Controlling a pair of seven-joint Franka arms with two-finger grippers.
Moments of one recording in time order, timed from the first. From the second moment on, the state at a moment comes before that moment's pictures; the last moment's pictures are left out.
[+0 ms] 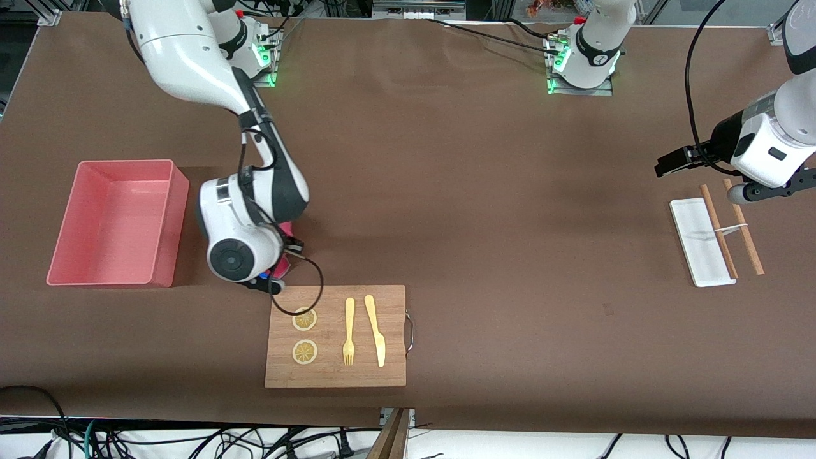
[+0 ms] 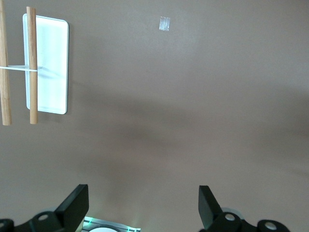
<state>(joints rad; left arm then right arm) 0.55 0.06 -0.59 -1.67 -0.04 1.55 -0.32 0.50 0.79 -0.16 -1.31 0.17 1.72 0.66</state>
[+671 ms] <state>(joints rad) -0.10 0.03 0.06 -1.65 -0.04 1.49 -0.24 0.53 0.79 0.05 -1.30 0.28 2.00 1.03</state>
